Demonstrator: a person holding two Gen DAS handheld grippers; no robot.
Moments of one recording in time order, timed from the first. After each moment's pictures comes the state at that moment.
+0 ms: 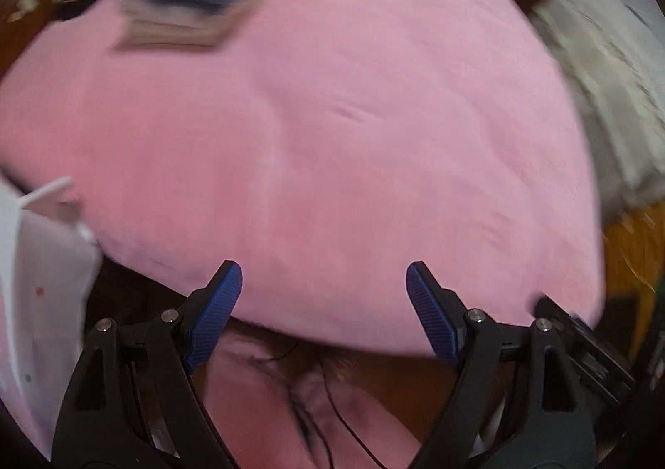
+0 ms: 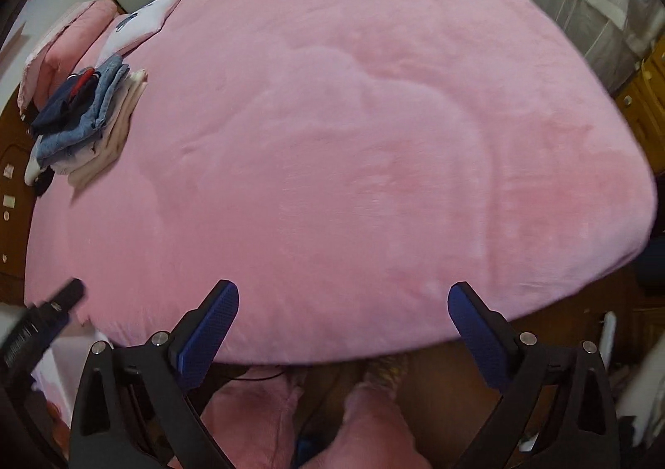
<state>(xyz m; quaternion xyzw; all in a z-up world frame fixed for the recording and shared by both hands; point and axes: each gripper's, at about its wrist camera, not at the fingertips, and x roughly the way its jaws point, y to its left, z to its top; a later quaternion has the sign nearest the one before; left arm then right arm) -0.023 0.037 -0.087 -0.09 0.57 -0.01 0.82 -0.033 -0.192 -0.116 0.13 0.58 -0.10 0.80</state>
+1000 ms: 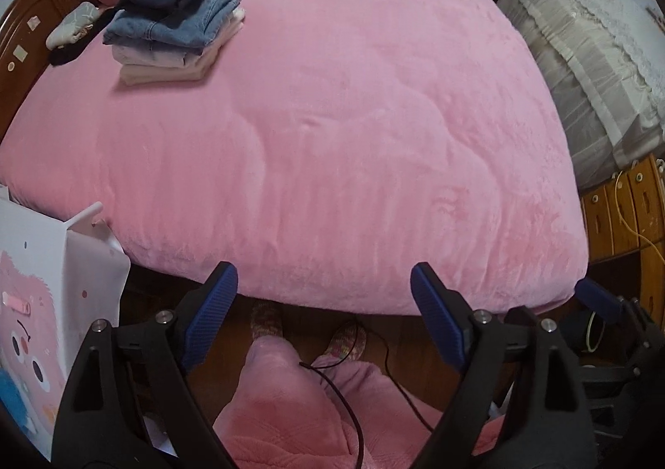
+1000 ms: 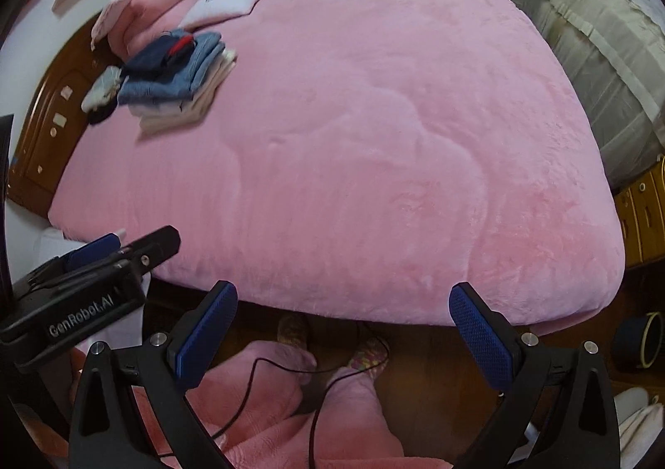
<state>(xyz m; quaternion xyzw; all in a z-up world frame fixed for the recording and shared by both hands) -0.044 0.014 0.011 -0.04 0.57 0.00 0.82 -0.104 -0.174 0.068 0.04 0.57 0.01 0.82</state>
